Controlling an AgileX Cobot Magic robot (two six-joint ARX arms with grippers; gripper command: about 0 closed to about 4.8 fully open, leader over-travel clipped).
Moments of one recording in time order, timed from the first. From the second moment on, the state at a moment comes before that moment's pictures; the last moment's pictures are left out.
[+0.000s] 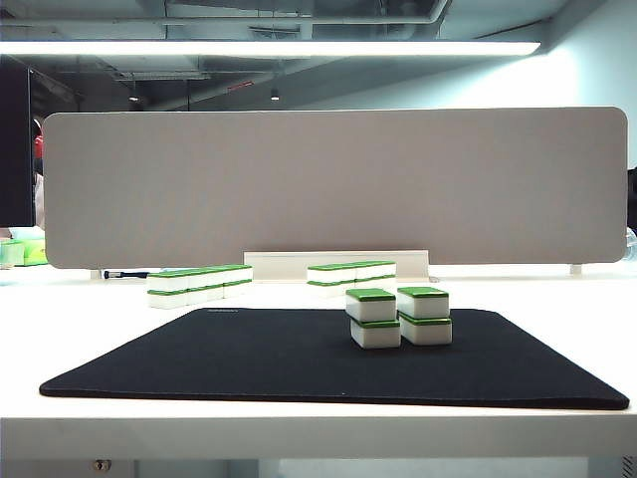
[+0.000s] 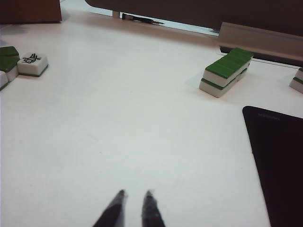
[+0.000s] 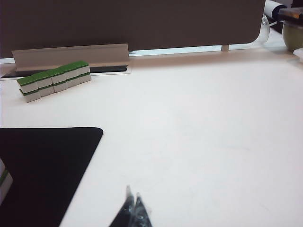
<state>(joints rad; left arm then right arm) 0.01 0.00 0.01 -0.17 -0.05 -0.13 0.04 0.04 0.03 -0.09 0.02 0.07</state>
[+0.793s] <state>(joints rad) 0.01 0.00 0.01 -0.17 -0.05 -0.13 0.04 0.01 0.01 -0.19 0.03 0.08</state>
